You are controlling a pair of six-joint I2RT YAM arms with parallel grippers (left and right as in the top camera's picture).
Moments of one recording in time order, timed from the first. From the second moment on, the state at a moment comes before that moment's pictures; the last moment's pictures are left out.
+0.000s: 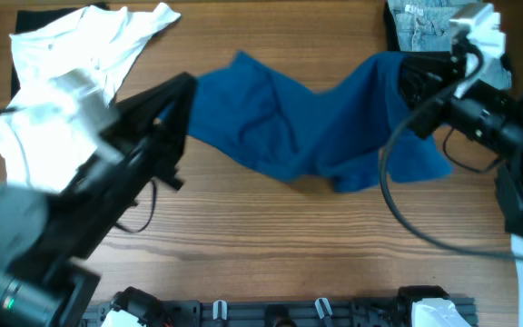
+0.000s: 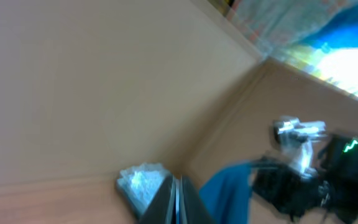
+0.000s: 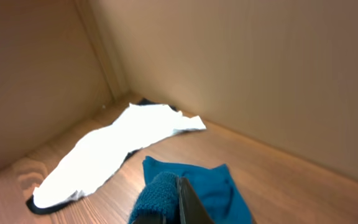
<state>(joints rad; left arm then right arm) -0.45 0.85 1.29 -0.30 0.21 -0.49 0.02 1.14 1.50 -0.66 -0.74 -0.03</state>
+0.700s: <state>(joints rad) -0.35 1.88 1.29 -0.02 0.16 -0.17 0.02 1.45 1.50 -0.66 -0.61 -0.06</state>
